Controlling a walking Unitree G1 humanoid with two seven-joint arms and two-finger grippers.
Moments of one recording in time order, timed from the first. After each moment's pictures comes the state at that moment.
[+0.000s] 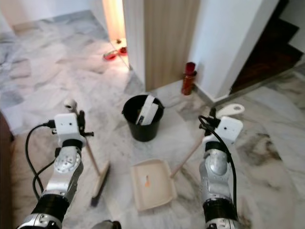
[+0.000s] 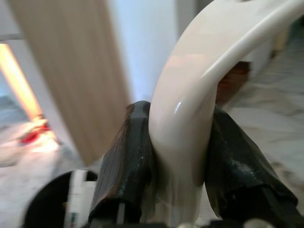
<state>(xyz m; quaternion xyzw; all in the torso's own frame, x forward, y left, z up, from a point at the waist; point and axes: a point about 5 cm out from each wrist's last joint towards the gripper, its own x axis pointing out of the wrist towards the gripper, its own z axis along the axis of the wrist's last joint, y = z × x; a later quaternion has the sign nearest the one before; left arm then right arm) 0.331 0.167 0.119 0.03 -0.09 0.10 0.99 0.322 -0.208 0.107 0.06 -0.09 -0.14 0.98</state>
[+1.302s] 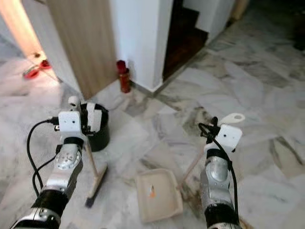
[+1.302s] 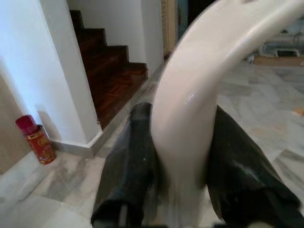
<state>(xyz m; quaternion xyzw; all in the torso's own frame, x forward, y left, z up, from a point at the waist) 0.337 0.170 0.122 0.05 -0.09 0.08 0.99 0.313 -0.204 0.090 0.03 -0.06 -0.15 0.99</state>
